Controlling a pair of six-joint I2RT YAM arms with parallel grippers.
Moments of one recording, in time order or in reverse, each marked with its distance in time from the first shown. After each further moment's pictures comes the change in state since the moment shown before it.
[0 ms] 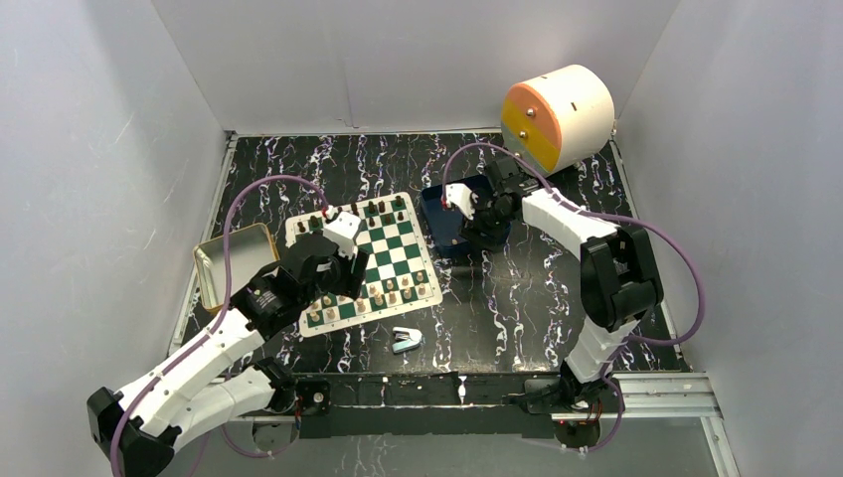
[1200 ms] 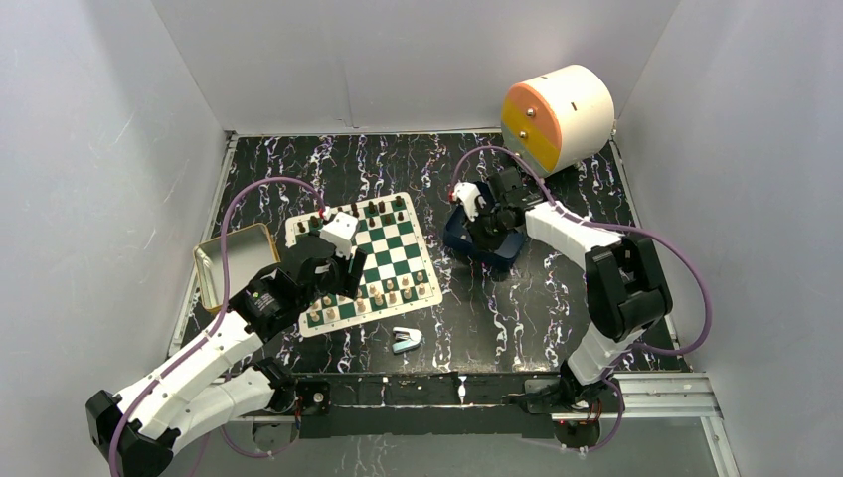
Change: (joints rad) left arm 0.000 -0.027 -0.014 0.007 -0.052 0.014; right arm 0.011 -0.053 -0.128 0.103 0.004 0.332
